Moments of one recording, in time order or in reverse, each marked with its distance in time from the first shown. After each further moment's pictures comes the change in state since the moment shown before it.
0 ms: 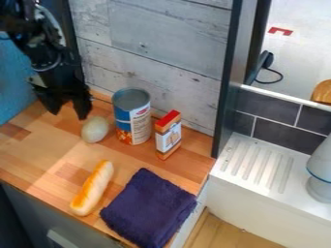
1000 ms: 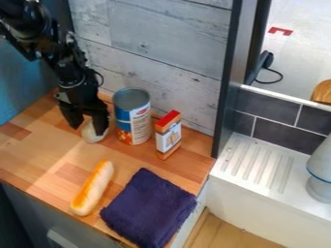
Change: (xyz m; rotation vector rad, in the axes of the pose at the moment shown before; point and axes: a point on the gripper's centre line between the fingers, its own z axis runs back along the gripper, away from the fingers) arm 0.013 -0.010 -0.054 -0.031 0.090 -0.091
